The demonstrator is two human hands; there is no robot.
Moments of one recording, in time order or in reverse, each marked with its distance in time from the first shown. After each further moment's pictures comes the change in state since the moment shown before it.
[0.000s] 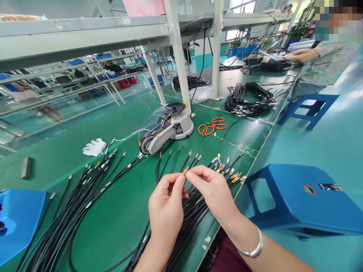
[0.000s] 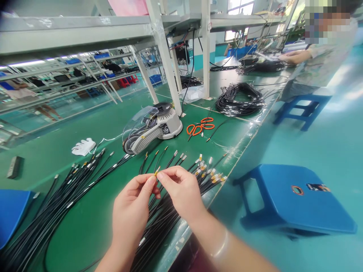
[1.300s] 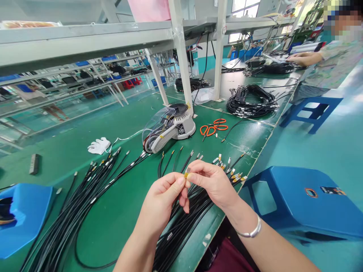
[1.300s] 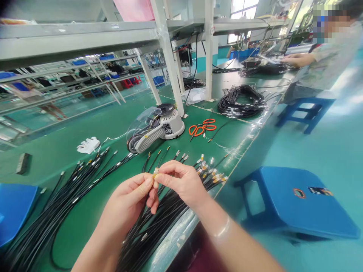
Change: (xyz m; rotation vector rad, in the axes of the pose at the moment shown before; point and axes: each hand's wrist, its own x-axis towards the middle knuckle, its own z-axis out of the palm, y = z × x) left_hand 0.013 0.018 -0.025 -0.322 -0.496 -0.246; right_hand 0.014 -0.002 -0.010 0.206 -0.320 -0.171
